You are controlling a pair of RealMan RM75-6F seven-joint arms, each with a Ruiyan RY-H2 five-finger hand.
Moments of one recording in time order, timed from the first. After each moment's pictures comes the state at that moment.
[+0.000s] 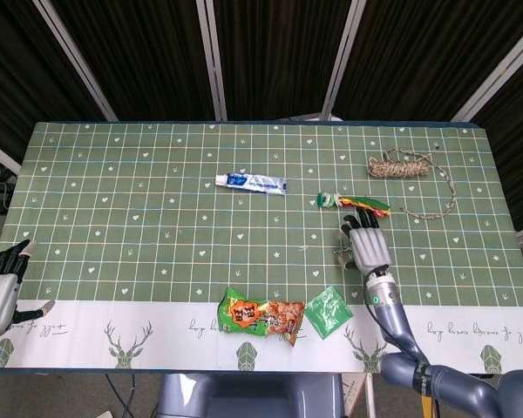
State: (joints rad) left arm -0.13 -1.11 -0.05 -1.71 1.30 1.33 0.08; right arm 0.57 -1.70 0.24 -1.21 -1.14 1.06 -0.34
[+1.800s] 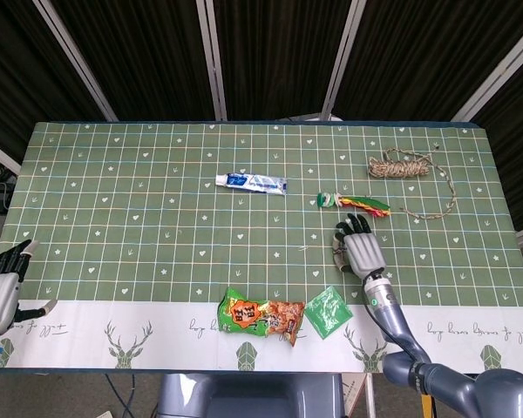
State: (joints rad) left arm -0.14 -1.11 -0.06 -1.72 1.27 1.31 0.06; right arm 0.58 -1.81 0.18 -0.95 -1.28 1.03 -0.09
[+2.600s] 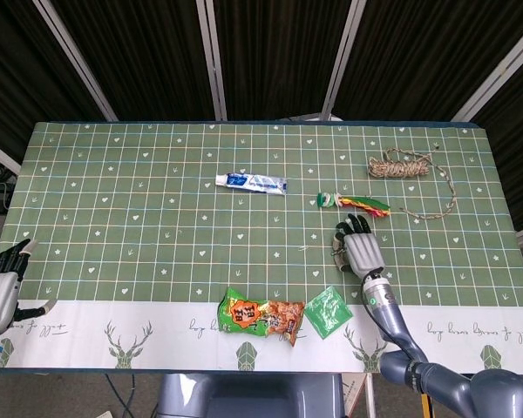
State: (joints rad) left arm -0.14 -1.11 -0.07 -1.72 1.26 1.31 0.06; right arm 0.58 -1.84 0.19 -0.92 -1.27 1.02 -0.08
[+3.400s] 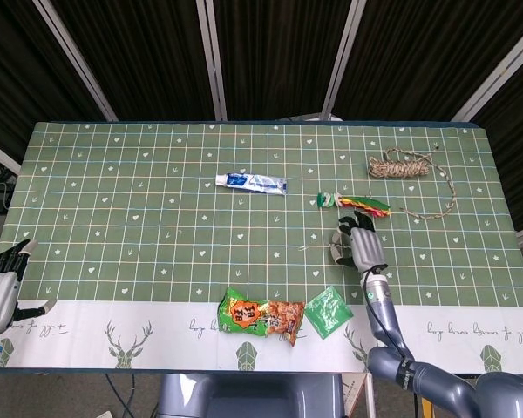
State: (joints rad) left arm -0.14 -1.11 -0.07 -1.73 1.25 1.30 0.05; right arm 0.56 -1.84 0.34 -1.06 -1.07 1.01 -0.06
